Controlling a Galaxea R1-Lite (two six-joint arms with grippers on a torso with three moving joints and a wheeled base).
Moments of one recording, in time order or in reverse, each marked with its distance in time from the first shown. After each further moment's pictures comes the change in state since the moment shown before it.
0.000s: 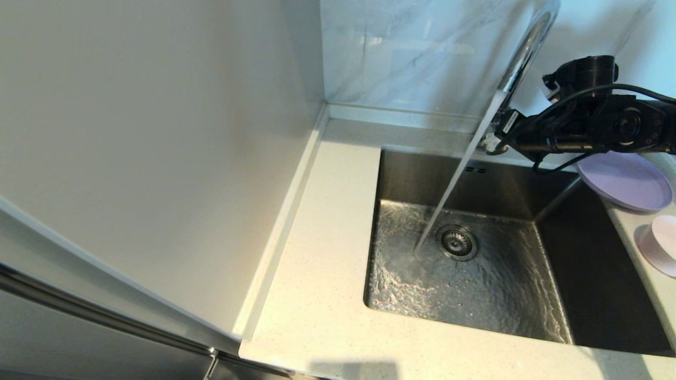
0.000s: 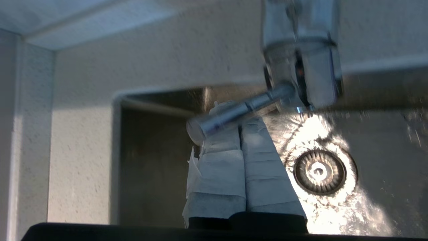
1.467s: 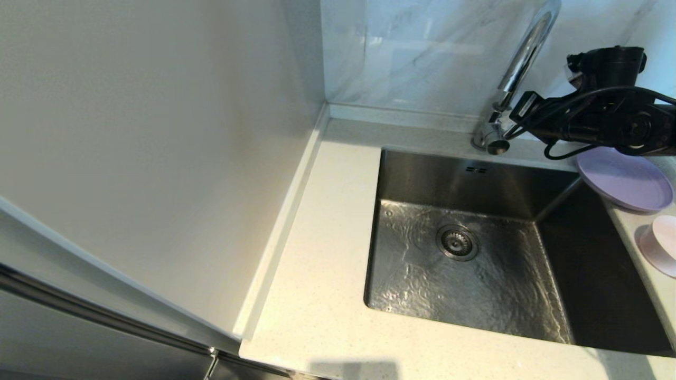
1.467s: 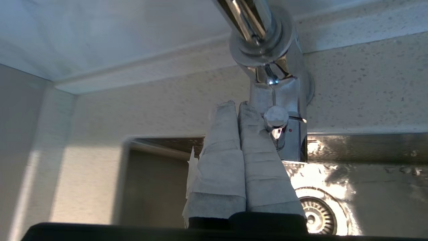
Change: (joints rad) left arm 0.000 0.000 0.000 0.000 0.000 0.000; right arm -0.059 -0.015 0.036 -0.210 -0.004 -0.010
